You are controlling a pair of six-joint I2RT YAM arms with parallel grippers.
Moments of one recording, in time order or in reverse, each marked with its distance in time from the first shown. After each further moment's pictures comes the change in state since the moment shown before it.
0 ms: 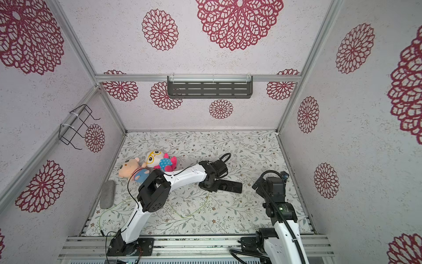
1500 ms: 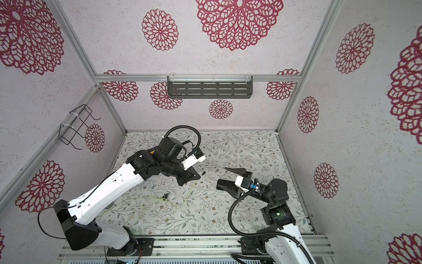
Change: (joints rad) left arm 0.154 -0.818 -0.263 0.008 0.531 0.749; right arm 0.285 -0.003 0.031 0.820 -1.126 -1.009
